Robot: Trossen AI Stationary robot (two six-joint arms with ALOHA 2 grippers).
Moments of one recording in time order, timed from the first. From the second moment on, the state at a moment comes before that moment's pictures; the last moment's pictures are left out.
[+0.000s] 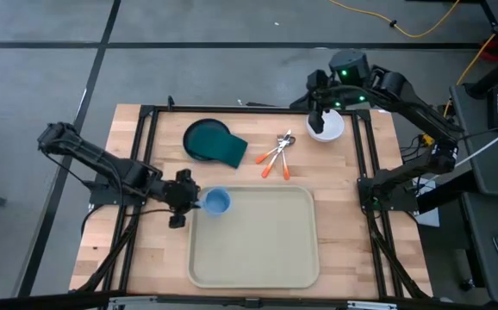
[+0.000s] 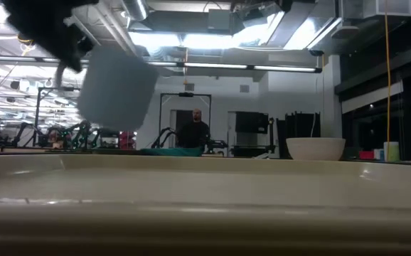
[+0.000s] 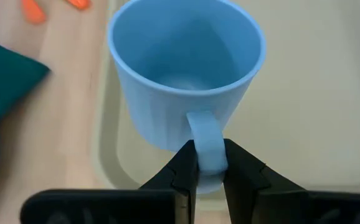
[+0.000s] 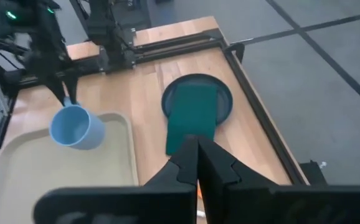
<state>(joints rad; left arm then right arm) -0.39 1.03 0.72 -0.59 -0.20 -0.37 -0.47 1.41 1.78 -0.96 -0.28 -0.07</state>
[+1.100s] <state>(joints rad) -0.17 0.79 0.25 -0.21 -0.06 -0.06 -0.47 1.41 1.78 -0.93 -0.28 0.02</state>
